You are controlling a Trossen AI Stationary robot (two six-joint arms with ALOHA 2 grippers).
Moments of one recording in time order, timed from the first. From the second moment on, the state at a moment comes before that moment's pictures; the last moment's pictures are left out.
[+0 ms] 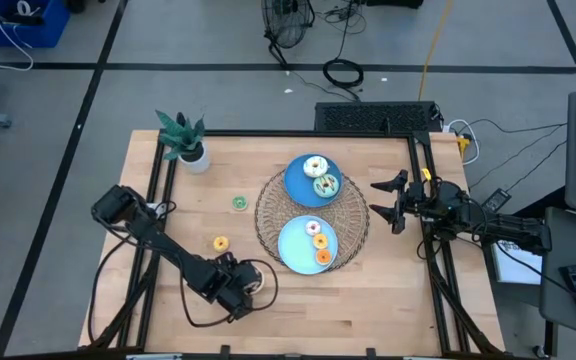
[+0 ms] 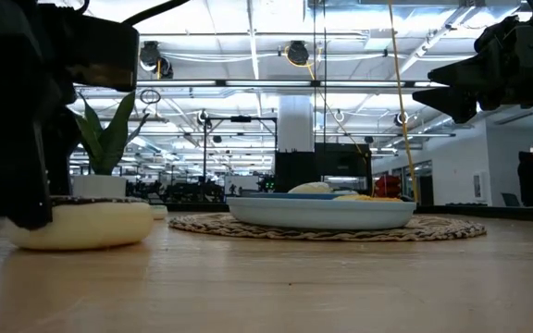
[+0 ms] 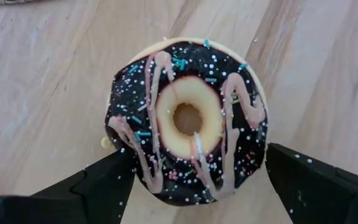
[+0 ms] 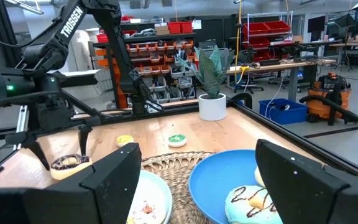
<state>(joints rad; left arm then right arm) -0.62 1.82 1.07 -0.55 -0.26 -1.02 -0.21 0.03 0.02 0.07 -0.03 0.09</state>
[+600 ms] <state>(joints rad) -0.62 1.80 1.07 -0.55 -0.27 -1.07 -0.21 0.03 0.02 0.07 -0.03 0.09</state>
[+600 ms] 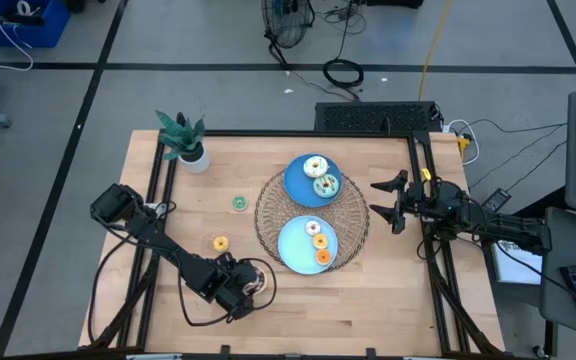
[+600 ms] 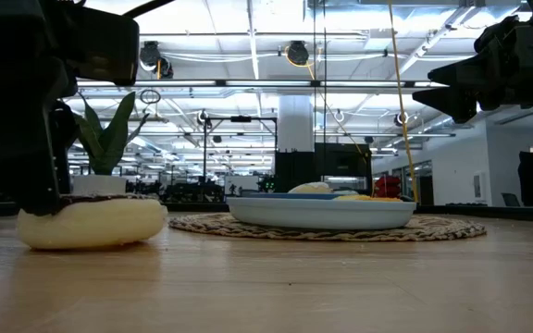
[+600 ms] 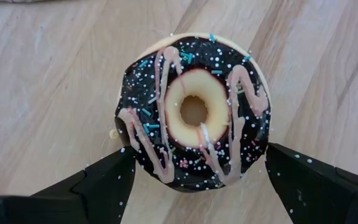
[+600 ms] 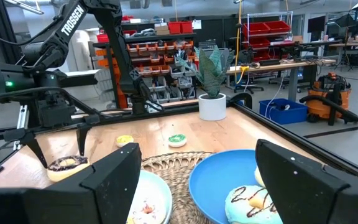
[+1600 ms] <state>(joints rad) -0.62 1.80 1.07 -0.55 -0.29 -1.03 -0.21 0.03 0.02 0.07 -0.03 0.09</state>
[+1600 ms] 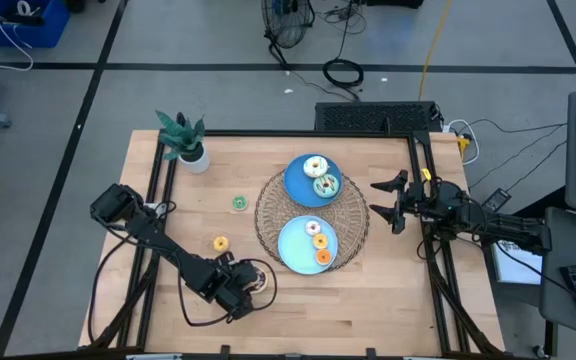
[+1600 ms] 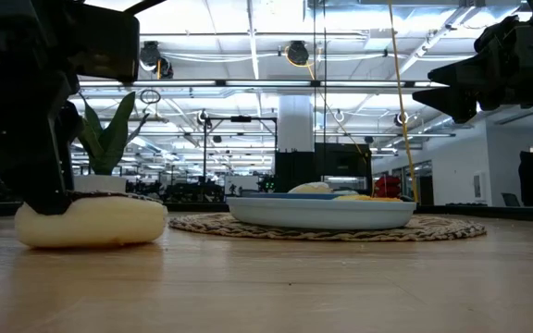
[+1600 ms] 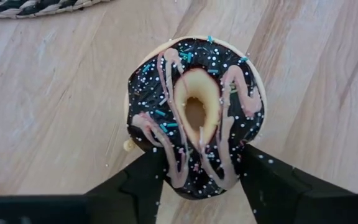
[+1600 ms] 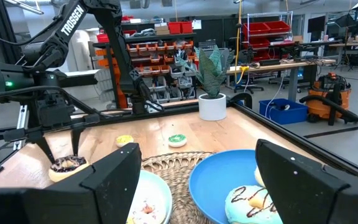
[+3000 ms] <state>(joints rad) -0.53 1.54 1.07 -0.66 -0.50 -0.84 -0.21 0.03 0.02 0.07 -0.03 0.09</state>
